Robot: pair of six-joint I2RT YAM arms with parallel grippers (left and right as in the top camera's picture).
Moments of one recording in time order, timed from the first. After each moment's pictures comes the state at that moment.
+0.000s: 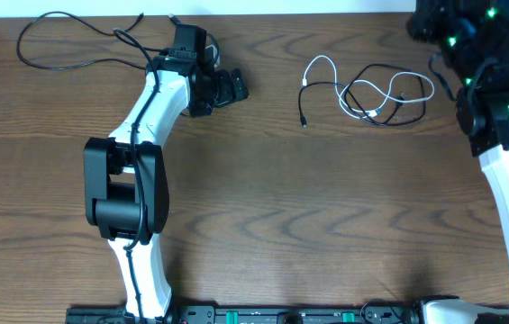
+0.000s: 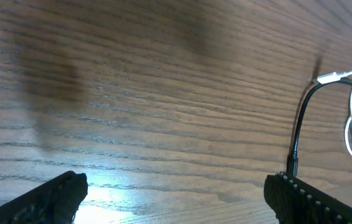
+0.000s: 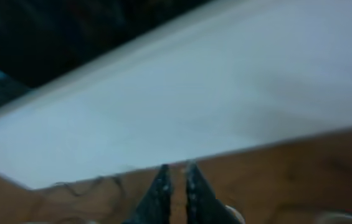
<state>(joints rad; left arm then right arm) -0.15 2.12 1.65 -0.71 0.33 -0.41 0.10 1.45 1.56 -0.32 -0.10 0.48</state>
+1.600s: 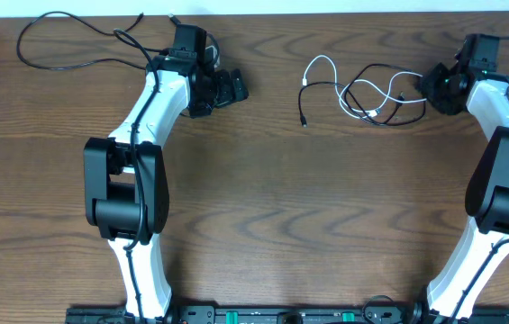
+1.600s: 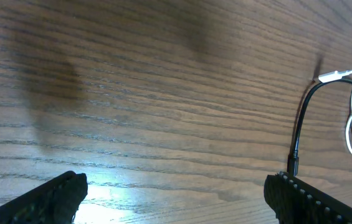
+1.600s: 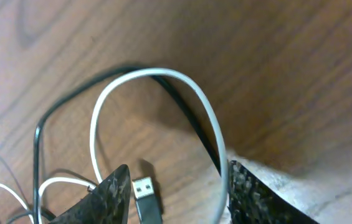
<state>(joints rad) -0.15 2.12 1.65 -0.72 0.33 -0.41 -0.21 2.16 1.56 -0.46 -0.22 0.57</state>
